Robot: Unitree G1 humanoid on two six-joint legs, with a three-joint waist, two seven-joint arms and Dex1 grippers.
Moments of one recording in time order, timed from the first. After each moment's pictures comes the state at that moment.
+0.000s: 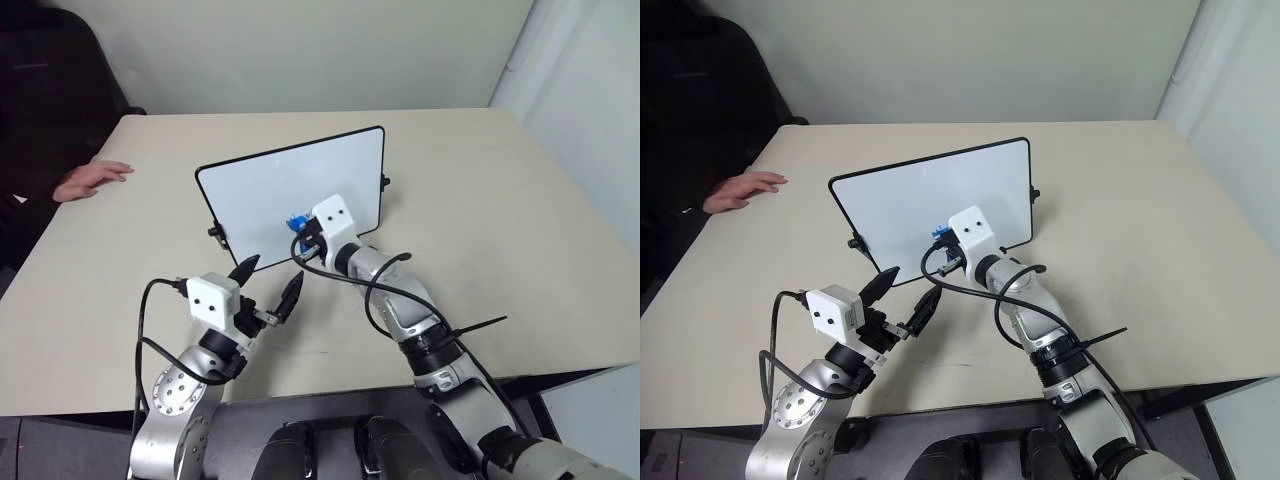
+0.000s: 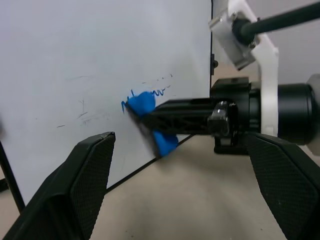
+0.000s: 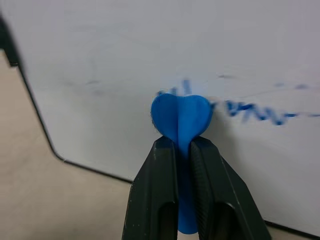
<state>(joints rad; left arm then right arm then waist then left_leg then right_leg) 0.15 0.27 0.06 -0.53 -0.37 0.20 -0.36 -0.71 0.08 0.30 0.23 0.06 0.51 0.30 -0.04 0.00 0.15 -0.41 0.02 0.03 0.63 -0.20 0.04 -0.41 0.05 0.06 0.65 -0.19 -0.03</state>
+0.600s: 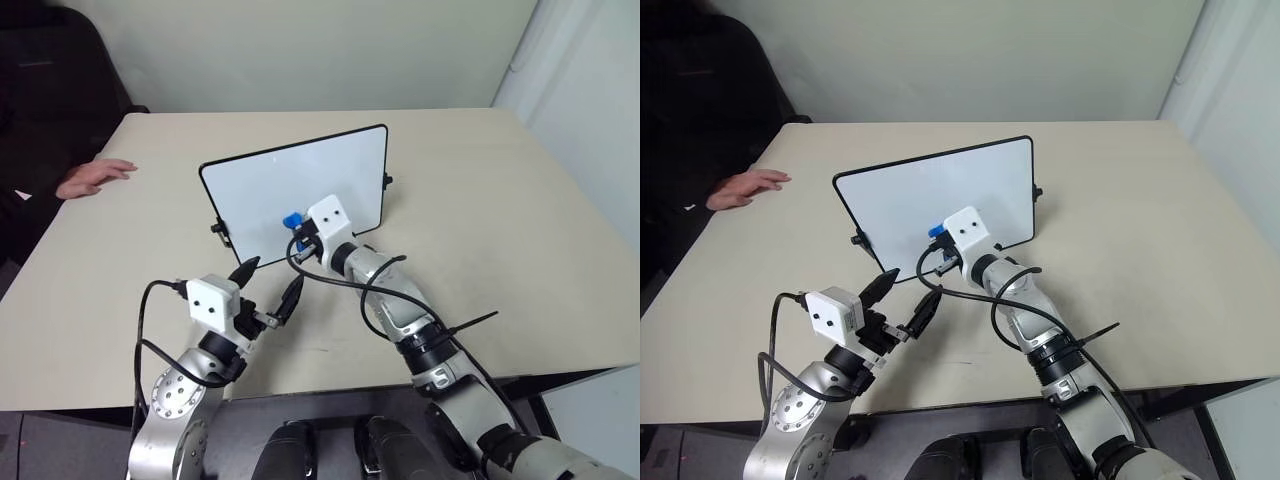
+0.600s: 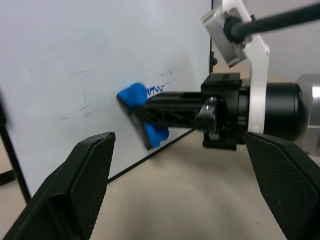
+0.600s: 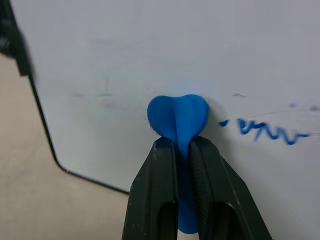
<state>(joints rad) 0.16 0.27 0.06 -0.55 -0.37 0.22 -0.36 -0.72 0.08 0.24 0.29 0.08 0.39 0.25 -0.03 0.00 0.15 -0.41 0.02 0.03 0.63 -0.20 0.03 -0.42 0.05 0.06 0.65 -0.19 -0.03</state>
